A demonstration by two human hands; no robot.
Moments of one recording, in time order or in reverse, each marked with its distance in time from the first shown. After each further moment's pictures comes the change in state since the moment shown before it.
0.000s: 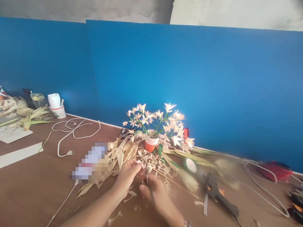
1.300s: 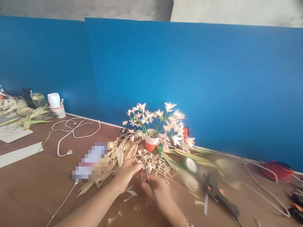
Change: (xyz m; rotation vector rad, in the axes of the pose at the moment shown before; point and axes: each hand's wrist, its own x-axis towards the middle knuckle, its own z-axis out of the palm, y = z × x) left_hand 0.009 0.000 -0.011 -0.123 -0.200 -0.044; right_hand 0.005 0.008 -0.004 -0.117 0.055 -0.028
